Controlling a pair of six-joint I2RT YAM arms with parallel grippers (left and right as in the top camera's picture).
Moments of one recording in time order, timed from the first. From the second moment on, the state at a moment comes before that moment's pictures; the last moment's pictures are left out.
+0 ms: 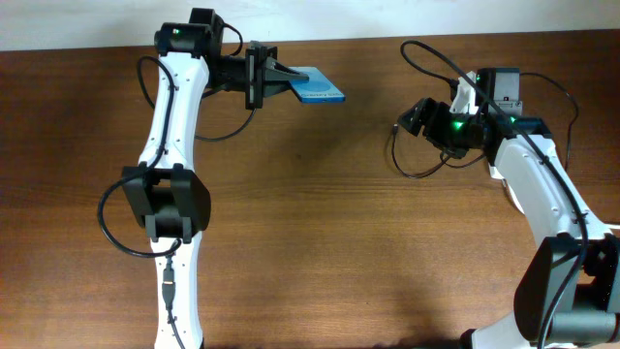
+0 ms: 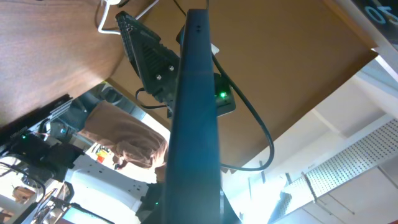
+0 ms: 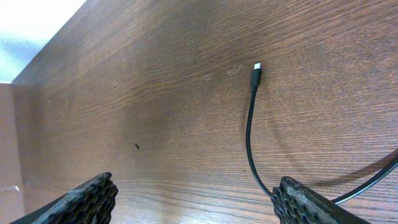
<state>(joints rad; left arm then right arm) -0.11 2.53 2.61 -1.56 1.51 -0.71 -0.05 1.72 1.28 -0.56 -0.50 0.44</state>
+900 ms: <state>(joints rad) -0.10 2.53 2.61 -1.60 1.40 -0.11 -0.05 2.10 1.29 -0.25 -0.61 0.39</state>
